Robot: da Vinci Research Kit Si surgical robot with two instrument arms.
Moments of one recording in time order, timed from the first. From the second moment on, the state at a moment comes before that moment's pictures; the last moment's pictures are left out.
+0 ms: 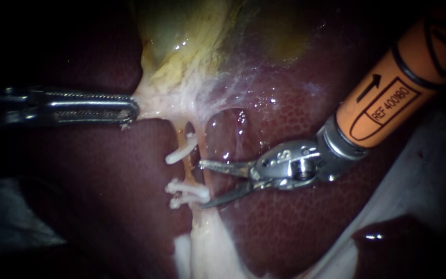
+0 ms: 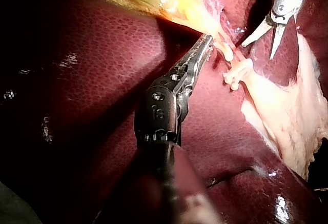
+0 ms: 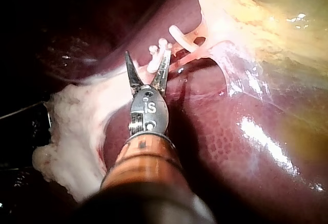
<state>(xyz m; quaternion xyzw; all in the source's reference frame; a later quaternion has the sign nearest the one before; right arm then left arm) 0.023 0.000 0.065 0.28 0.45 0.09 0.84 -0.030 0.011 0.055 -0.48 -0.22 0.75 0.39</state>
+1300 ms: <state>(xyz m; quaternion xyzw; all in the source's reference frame) 0.026 -0.001 0.071 0.32 0.45 0.09 0.83 -0.031 0.010 0.055 -0.49 -0.22 0.75 0.39</state>
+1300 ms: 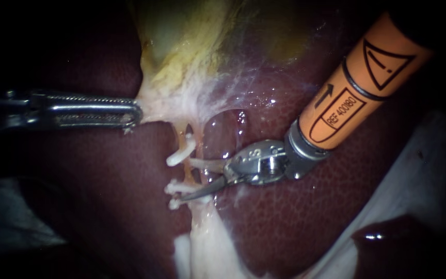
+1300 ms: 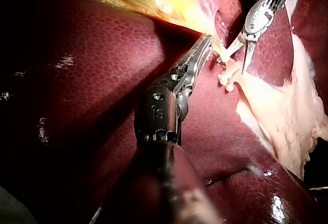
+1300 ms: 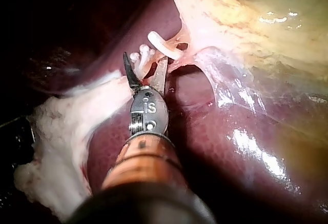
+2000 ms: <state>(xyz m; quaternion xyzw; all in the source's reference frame) 0.031 -0.001 0.070 0.37 0.52 0.13 0.75 -0.031 0.010 0.055 -0.49 -0.22 0.75 0.39</state>
